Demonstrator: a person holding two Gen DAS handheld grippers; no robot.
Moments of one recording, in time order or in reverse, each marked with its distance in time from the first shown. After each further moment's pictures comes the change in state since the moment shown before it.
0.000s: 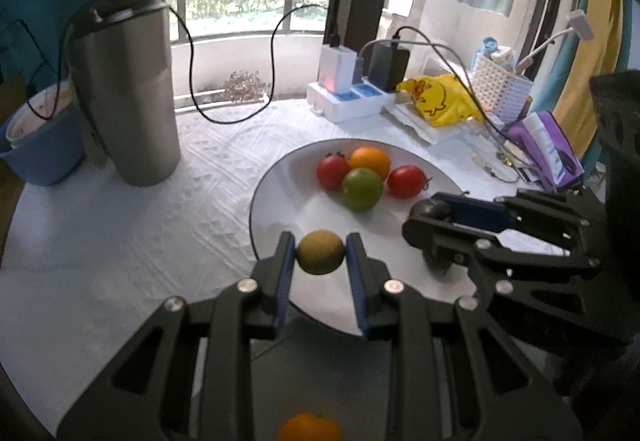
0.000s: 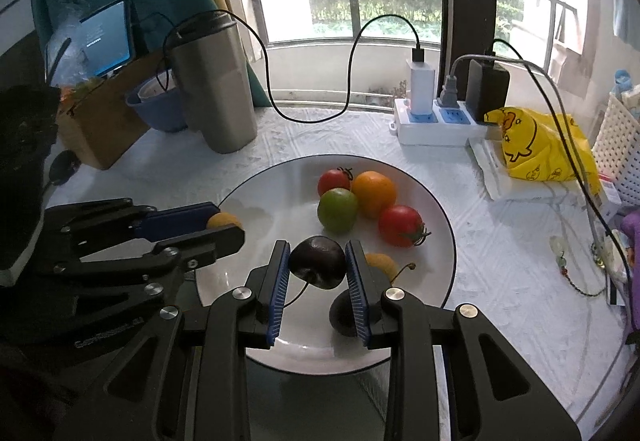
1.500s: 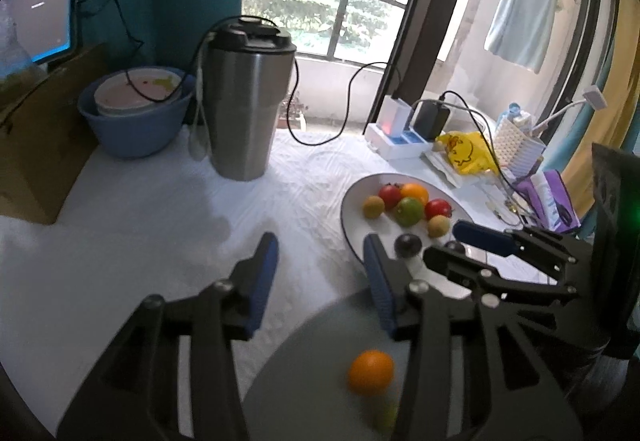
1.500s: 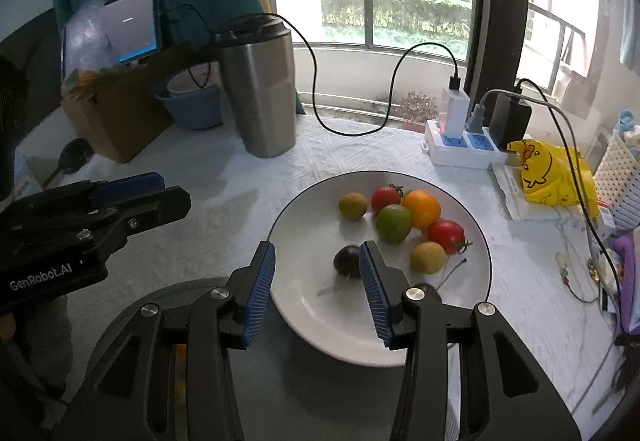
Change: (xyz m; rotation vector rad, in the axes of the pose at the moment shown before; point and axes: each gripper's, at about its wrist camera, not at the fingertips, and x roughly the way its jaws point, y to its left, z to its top) left arm -0.086 0.054 -0.019 -0.166 -0.111 0.056; right arm -0.022 0.059 0.007 -0.066 -0.011 -0.025
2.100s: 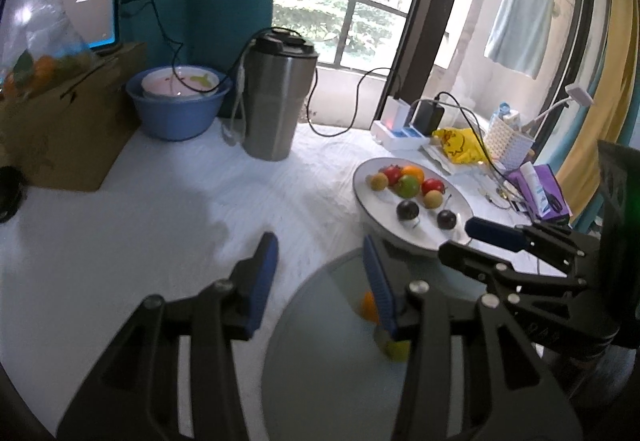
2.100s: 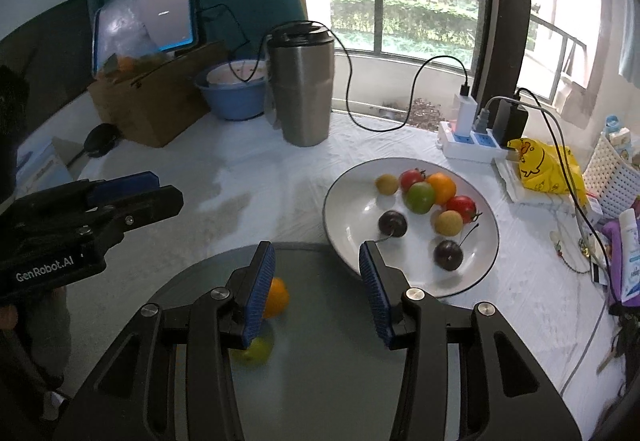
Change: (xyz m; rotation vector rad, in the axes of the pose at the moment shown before) left arm -0.057 0.017 -0.040 -0.011 -0.032 0.017; right arm -0.041 0.046 -0.028 -0.035 -0.015 0.003
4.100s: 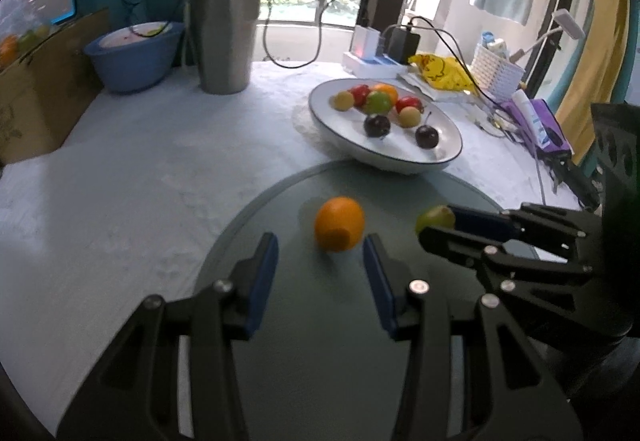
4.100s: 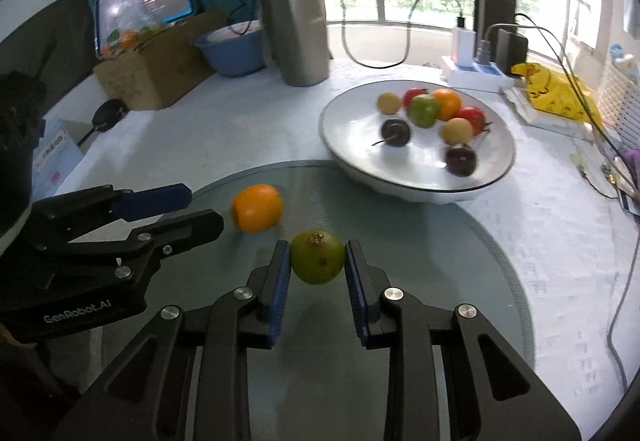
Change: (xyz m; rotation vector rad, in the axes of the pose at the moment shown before) left arm 0.041 -0.050 -0.048 0.100 0.146 -0.010; right arm 0.013 -0.021 -0.059 0.078 0.071 0.071
